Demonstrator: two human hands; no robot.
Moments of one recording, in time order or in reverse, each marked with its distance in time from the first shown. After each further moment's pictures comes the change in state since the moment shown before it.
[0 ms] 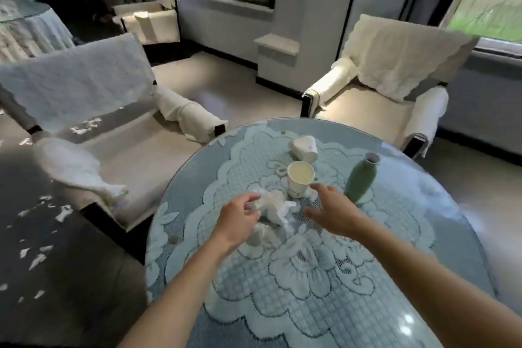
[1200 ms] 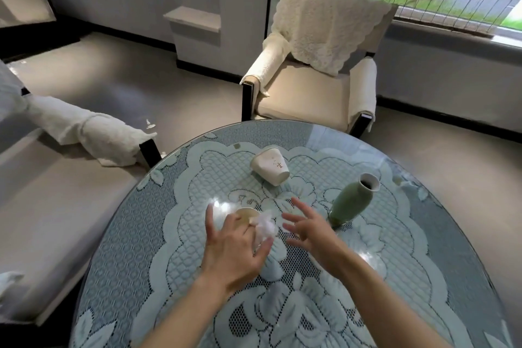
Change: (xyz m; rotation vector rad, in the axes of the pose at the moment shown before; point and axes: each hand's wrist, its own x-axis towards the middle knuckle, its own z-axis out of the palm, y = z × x) left_hand 0.140 -0.017 0.021 0.835 -0.121 0.596; right_hand 0.104 0.015 0.032 1.201 0.067 0.373
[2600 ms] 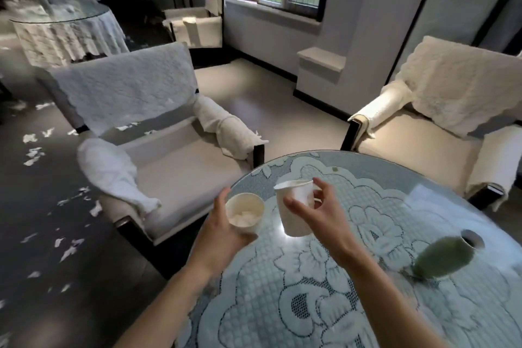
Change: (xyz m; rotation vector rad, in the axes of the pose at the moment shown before) left_hand -0.122 -0.068 -0.086 -0.726 0.372 -0.680; right_hand -0.049 -0.062 0.123 -0.275 -0.212 -0.458
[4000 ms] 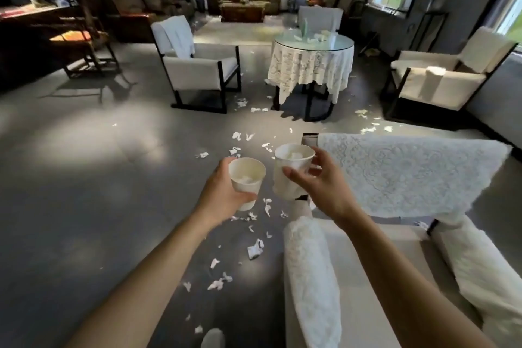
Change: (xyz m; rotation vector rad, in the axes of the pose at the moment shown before) left_hand 0.295 -0.325 -0.624 0.055 0.722 -0.325; right_hand 0.379 -0.217 0.745 -0.106 -0.702 -0.451
